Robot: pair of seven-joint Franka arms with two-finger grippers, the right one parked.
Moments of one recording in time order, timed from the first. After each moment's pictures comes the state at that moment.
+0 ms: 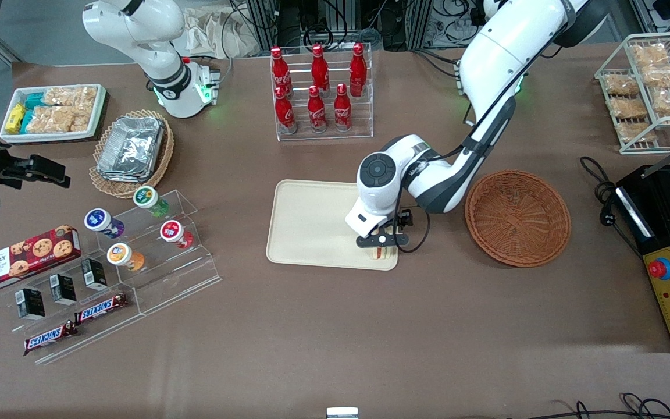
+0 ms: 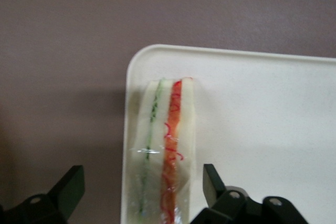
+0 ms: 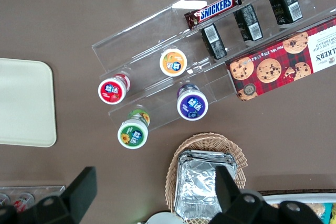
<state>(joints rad) -0.35 0.61 -0.40 -1.68 0.38 2.13 -0.92</state>
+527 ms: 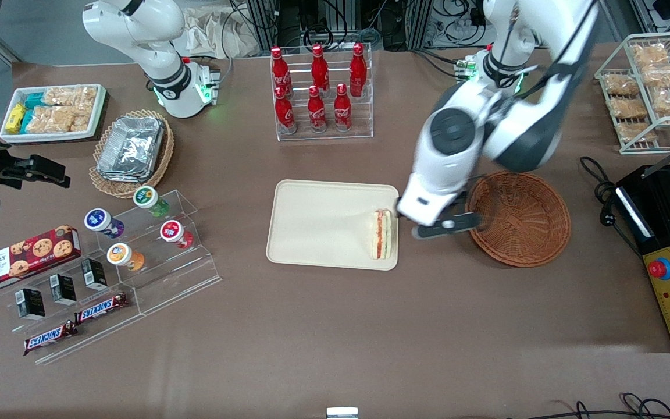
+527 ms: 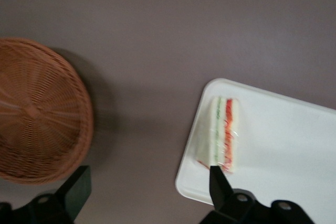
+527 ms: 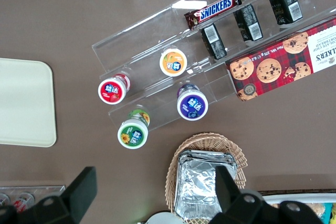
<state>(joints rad) -0.20 0.25 -0.32 -1.65 0.14 1.84 -0.75</state>
